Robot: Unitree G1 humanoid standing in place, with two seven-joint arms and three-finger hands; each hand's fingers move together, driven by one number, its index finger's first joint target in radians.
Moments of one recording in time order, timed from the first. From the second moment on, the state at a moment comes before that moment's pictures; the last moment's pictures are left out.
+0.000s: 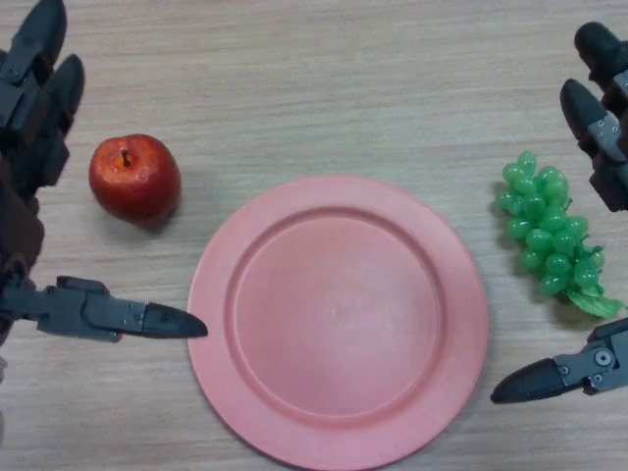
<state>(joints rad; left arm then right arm) 0.04 0.25 0.24 -0.76 -0.17 0.29 -0.18 0.08 -0.23 -0.11 -0.88 0.08 0.32 0.26</state>
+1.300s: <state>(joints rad) -0.29 0.34 0.15 0.10 0.00 0.02 -0.03 0.14 -0.21 -0.03 -0.84 0.00 0.29 0.26</state>
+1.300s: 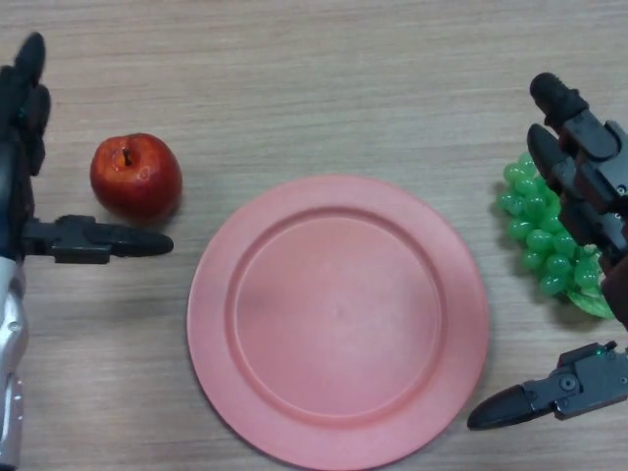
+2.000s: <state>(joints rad) -0.36 0.29 0.05 0.34 0.11 -0.14 0.06 0.13 -0.21 -0.06 -0.86 0.01 0.29 0.26</state>
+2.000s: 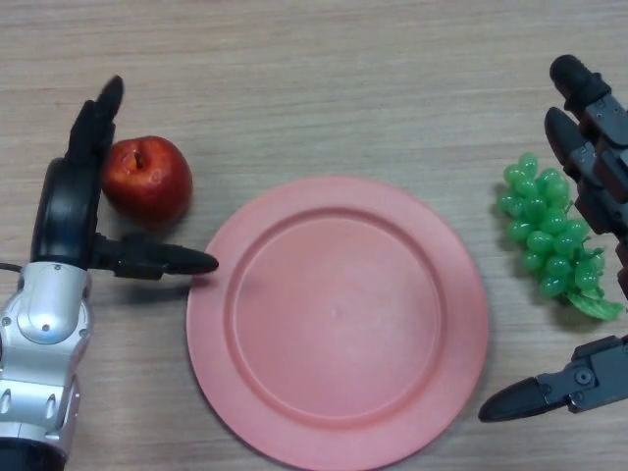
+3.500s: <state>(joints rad) -0.10 0.18 -0.15 -0.26 0.21 0.31 -0.19 0.12 -0.21 -0.11 -0.93 0.01 0.34 0.29</state>
